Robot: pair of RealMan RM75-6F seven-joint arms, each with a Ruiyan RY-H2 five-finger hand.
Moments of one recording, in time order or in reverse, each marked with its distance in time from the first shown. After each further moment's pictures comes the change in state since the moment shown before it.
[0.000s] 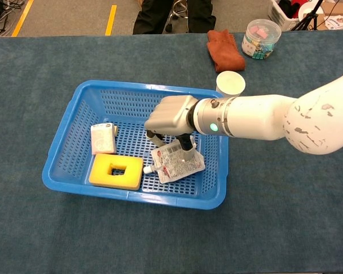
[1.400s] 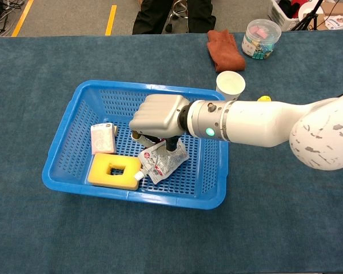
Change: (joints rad) left arm 0.003 -0.001 -0.022 0.002 -0.017 0.019 -0.004; right arm -0.063 -0.003 0.014 -0.011 -0.250 0.091 0.095
